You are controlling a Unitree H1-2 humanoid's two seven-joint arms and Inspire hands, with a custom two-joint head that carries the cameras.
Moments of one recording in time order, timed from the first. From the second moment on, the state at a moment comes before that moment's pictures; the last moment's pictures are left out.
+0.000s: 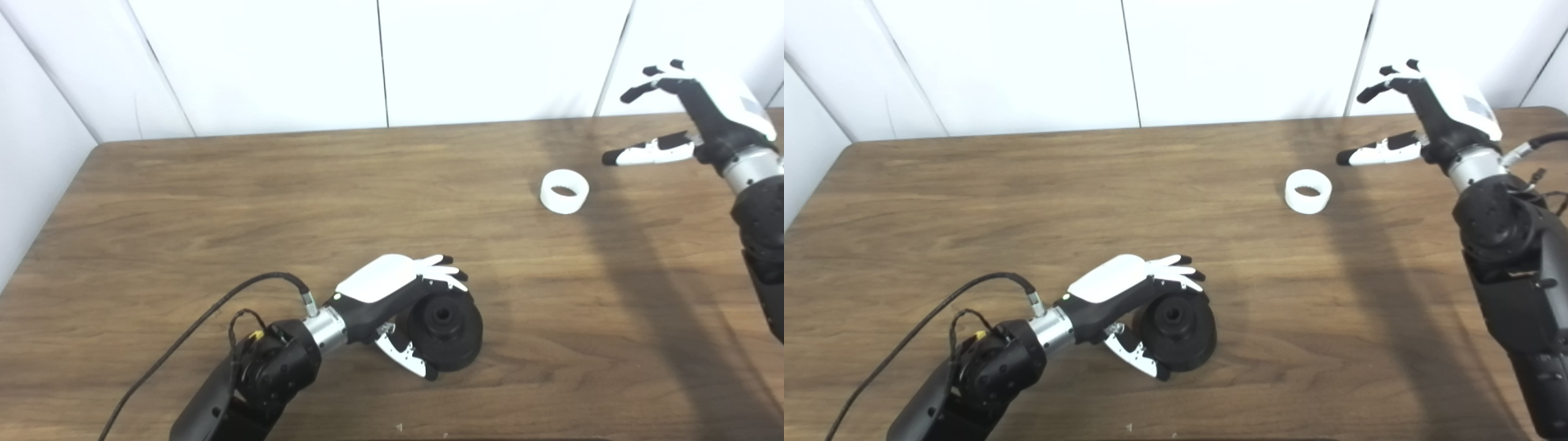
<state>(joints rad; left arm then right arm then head) -0.19 0.31 -0.46 -0.25 0.57 0.02 -0.49 -0.48 -0.56 0.08 -0.01 -0.57 0.26 0.21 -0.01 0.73</state>
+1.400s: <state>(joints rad) -0.20 0.32 -0.46 -0.22 0.58 0.01 -0.49 -0.48 -0.53 0.18 0.09 -0.57 0.31 0.35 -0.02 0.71</state>
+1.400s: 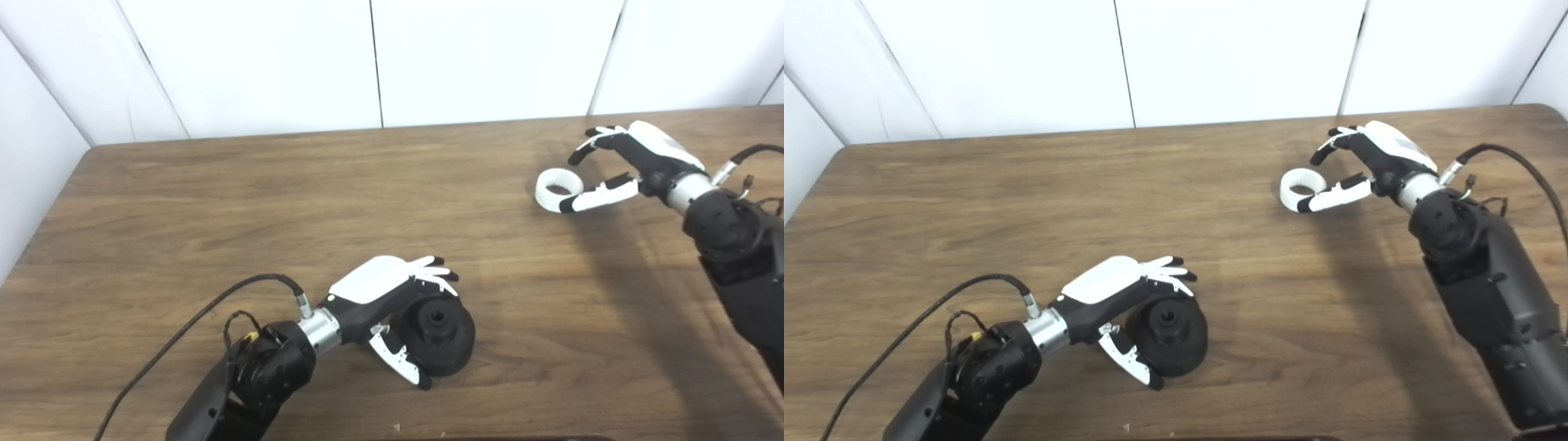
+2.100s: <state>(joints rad) -0.19 0.33 -0.46 -0.23 0.58 0.00 -0.49 -0.53 -0.50 0.18 0.27 -0.53 0.25 0.25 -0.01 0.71</state>
